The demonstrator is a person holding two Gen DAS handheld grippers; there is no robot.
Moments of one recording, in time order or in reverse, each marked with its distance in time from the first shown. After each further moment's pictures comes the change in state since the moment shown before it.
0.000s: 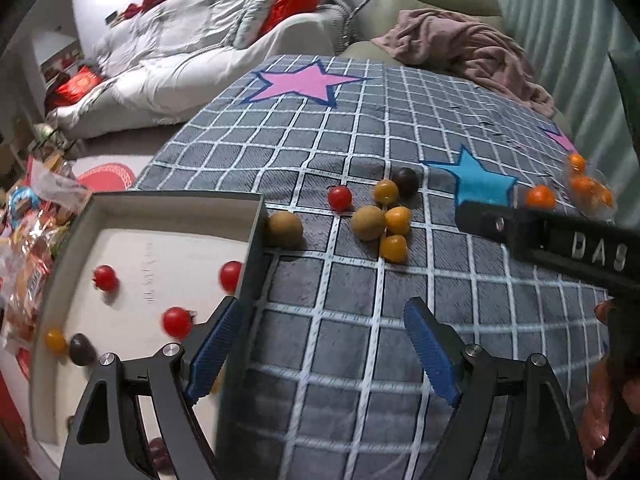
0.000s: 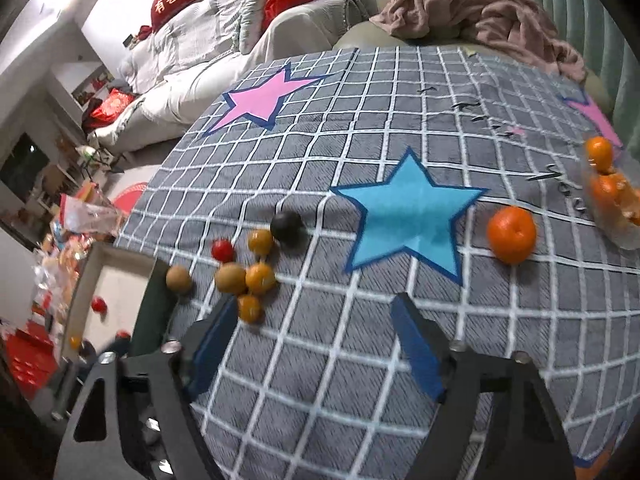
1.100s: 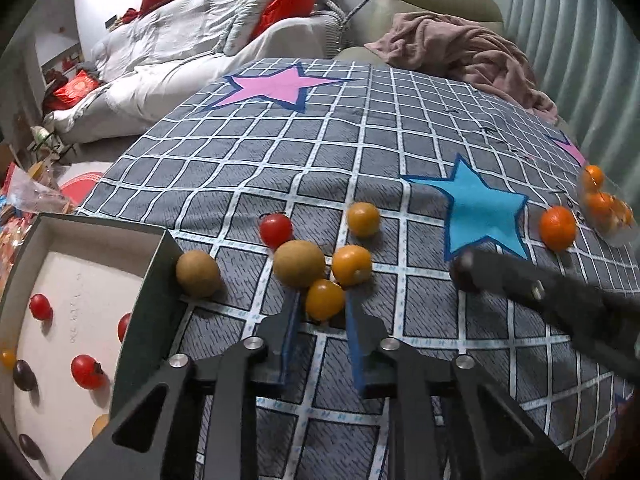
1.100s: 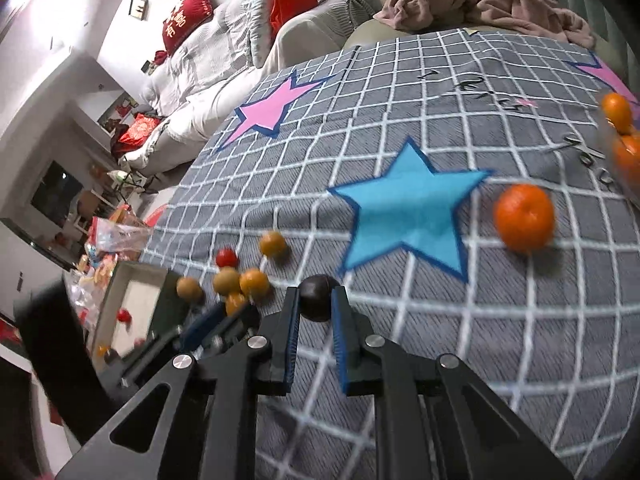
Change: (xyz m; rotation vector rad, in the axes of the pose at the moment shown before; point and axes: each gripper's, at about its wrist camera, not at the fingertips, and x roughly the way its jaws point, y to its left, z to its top) left arm 0.042 -0.042 0.013 0.001 -0.050 -0.020; right arm -0.001 -0.034 -0.017 0.041 -0.042 0.145
